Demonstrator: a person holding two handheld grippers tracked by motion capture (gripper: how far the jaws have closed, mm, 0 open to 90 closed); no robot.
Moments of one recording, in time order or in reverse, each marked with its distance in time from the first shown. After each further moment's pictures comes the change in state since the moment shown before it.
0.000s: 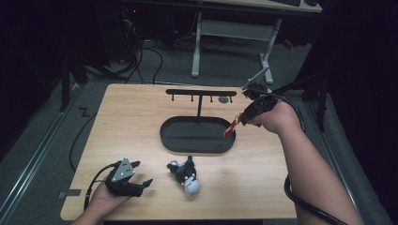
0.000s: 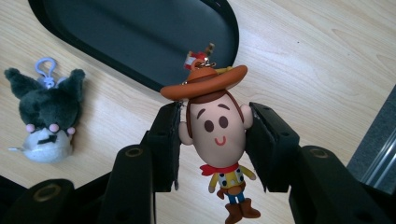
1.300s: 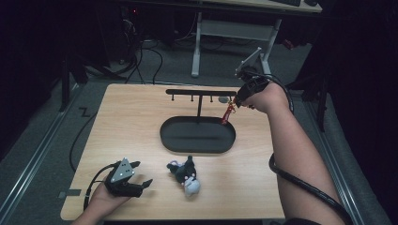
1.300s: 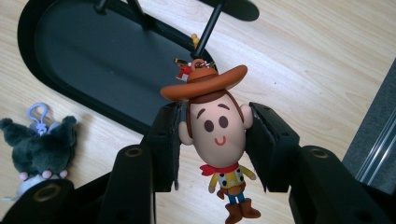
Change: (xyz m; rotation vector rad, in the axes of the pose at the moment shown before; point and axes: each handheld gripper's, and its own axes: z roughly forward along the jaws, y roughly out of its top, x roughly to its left) left arm 0.000 0.000 -0.002 -0.005 -0.005 0.002; right arm -0.009 0.054 -0.003 -0.037 -0.043 0.019
